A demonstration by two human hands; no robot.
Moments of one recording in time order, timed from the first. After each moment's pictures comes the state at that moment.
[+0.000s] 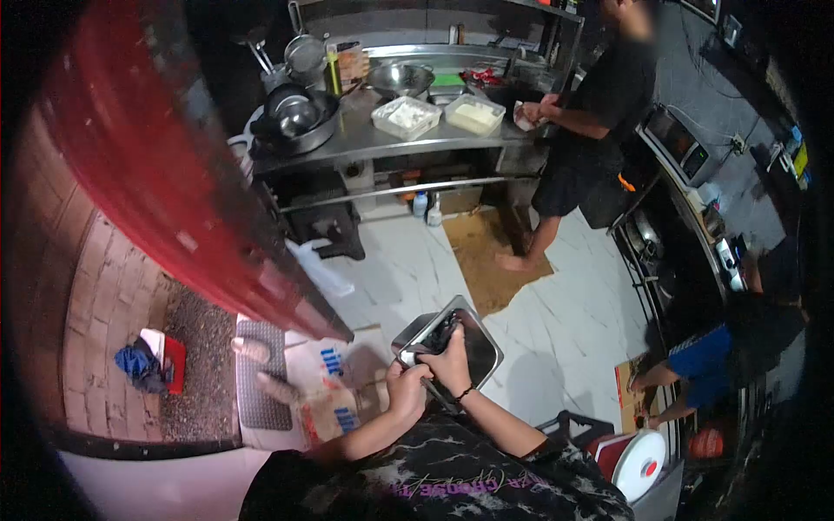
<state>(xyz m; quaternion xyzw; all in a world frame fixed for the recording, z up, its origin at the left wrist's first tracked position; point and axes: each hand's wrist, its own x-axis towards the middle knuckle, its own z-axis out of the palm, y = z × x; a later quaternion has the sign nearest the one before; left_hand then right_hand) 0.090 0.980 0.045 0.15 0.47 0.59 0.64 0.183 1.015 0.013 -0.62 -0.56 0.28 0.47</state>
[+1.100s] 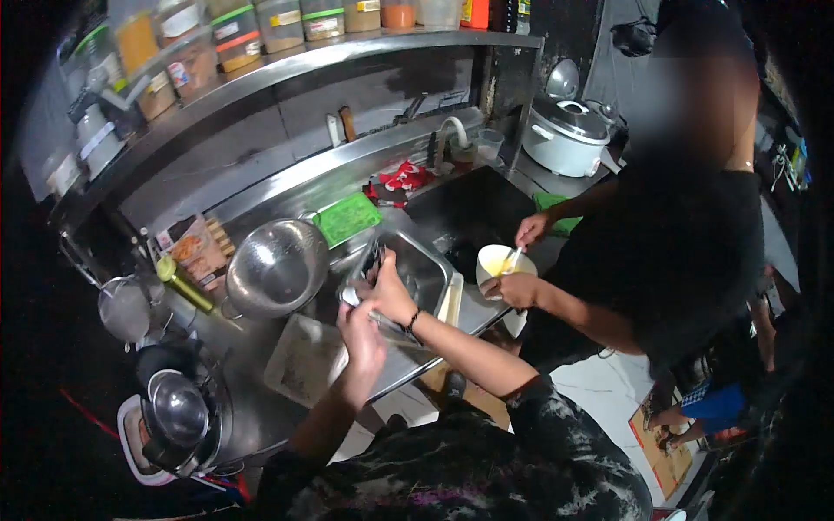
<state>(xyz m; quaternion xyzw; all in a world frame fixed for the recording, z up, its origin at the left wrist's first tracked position) 0.308 1.881 0.152 0.25 0.32 0.62 0.67 0.396 1.934 0.120 -0.52 -0.56 0.30 0.57</state>
